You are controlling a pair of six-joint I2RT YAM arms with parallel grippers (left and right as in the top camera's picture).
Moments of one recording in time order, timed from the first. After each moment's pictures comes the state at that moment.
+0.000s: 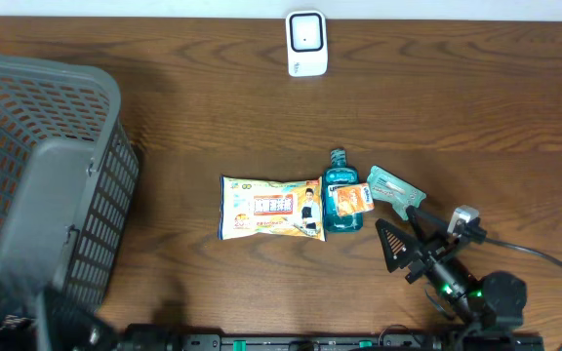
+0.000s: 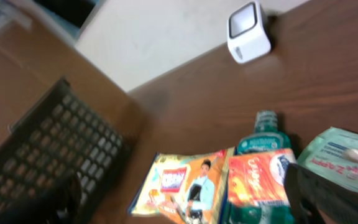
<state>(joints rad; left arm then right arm) -0.04 0.01 0.72 0.08 -0.09 -0.41 0.00 0.10 0.16 -0.20 -0.62 0.63</state>
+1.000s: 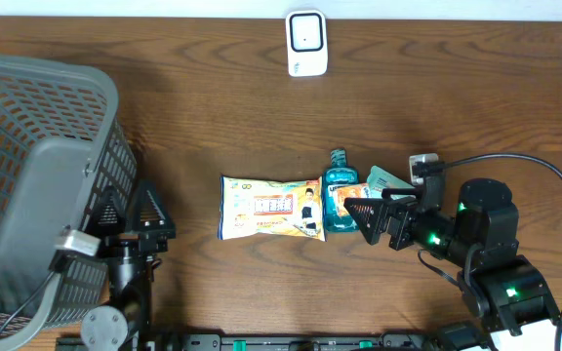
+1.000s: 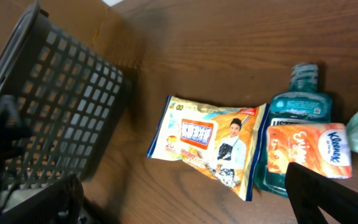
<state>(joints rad) -0.05 0.01 0.11 0.18 -0.09 -0.75 0.26 0.77 0.72 -0.53 -0.55 0.47</state>
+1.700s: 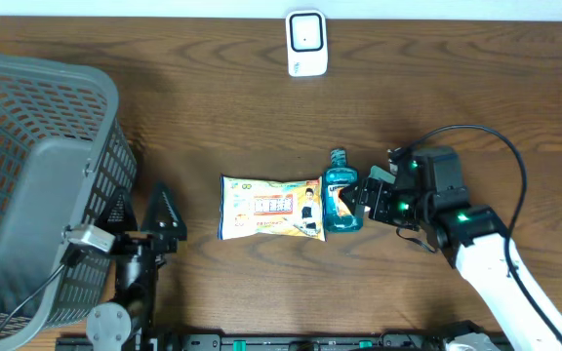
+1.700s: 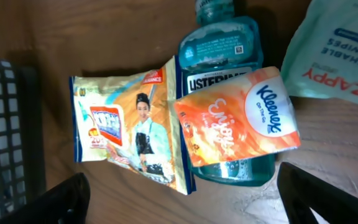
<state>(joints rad) -0.05 0.01 0.07 0.25 0.02 -0.62 0.26 1.21 0.72 -0.50 -0.44 0.55</state>
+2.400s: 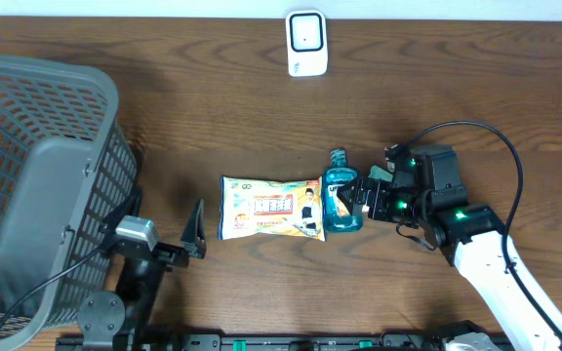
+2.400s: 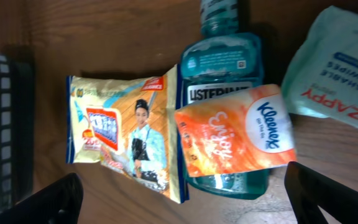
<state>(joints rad) -0.05 0.04 0.23 -0.13 0.23 -0.11 0.26 1.22 0.72 -0.47 -0.42 0.49</state>
